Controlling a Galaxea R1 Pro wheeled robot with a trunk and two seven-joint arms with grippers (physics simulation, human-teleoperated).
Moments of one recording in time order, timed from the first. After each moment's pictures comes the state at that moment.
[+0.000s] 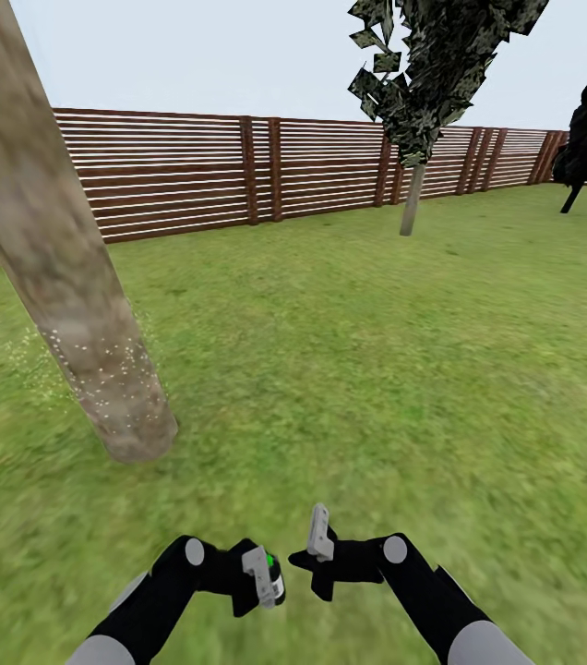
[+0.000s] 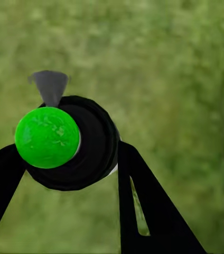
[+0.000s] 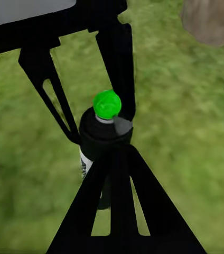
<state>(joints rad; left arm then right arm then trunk) -0.48 -0.05 -0.20 -0.79 -0.75 0.02 -0.91 -0.53 0.03 0.31 -0.70 0.42 -0.23 0.88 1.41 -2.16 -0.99</state>
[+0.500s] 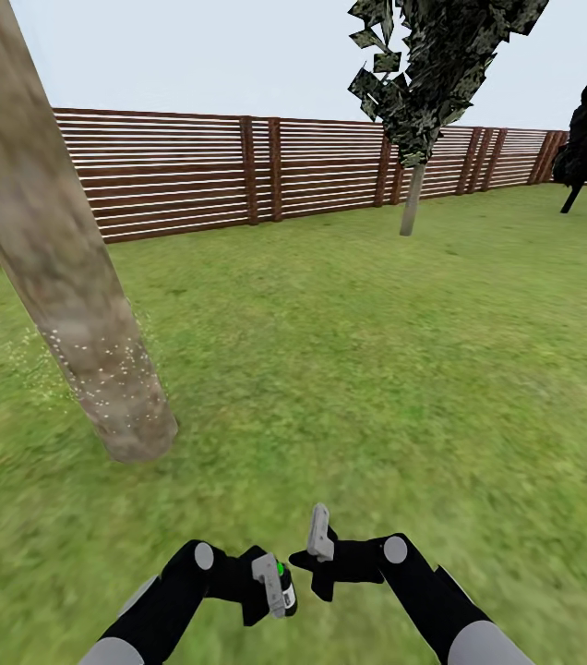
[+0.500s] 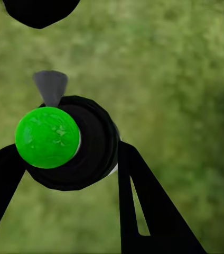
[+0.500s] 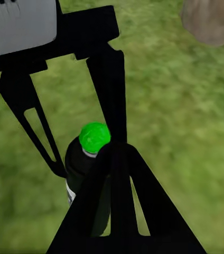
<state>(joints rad) -0.48 -0.08 -0.20 -0.76 -0.75 0.02 -0.92 -0.53 0.03 0.31 -0.70 0.42 -0.23 0.88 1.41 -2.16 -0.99</state>
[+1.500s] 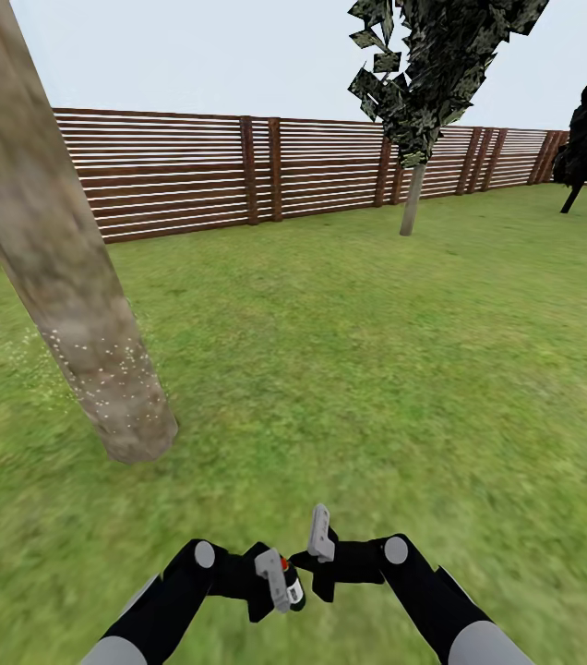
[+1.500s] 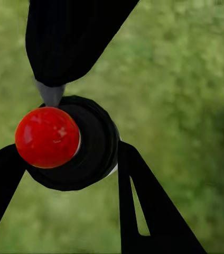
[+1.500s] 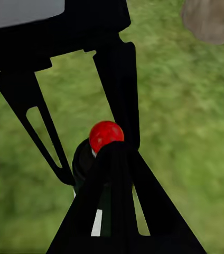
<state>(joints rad) -0.48 -0.09 -0.20 -0.76 -0.69 0.00 -0.92 -0.53 0.03 0.31 -0.70 0.42 -0.24 0.88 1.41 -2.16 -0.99</state>
